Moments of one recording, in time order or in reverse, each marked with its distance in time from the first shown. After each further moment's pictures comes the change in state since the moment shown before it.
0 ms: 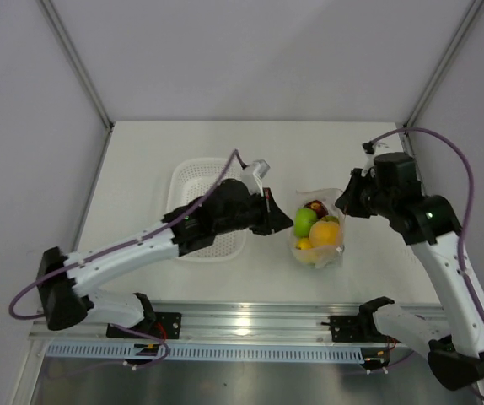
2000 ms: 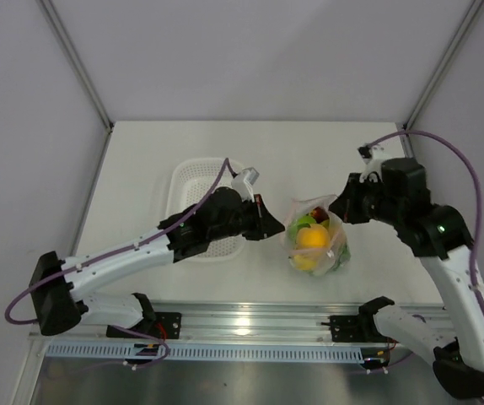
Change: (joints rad) left arm 0.023 -0.010 -0.164 0.050 -0.023 -0.063; right arm 0.045 -0.039 0.004 -0.005 -0.132 -0.079
